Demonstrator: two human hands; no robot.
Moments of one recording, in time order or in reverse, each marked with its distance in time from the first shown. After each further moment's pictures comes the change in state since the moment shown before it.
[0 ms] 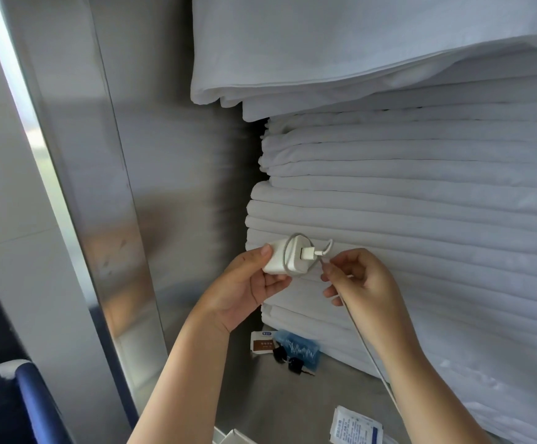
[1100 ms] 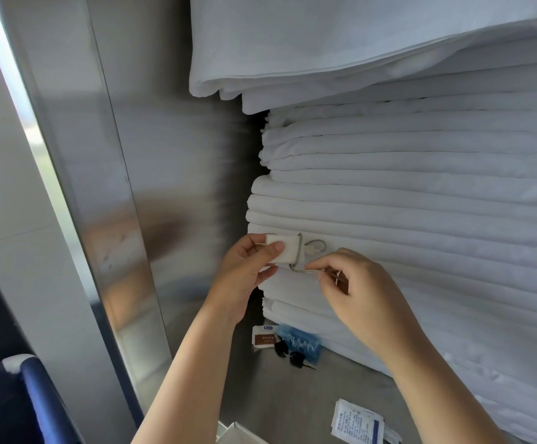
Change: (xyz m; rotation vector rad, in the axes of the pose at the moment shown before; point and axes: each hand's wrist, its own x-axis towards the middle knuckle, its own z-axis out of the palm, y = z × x) left_hand 0.013 -0.009 -0.001 0.177 0.421 0.092; right_hand -0.008 -0.017 -0.002 -0.635 -0.156 -0.349
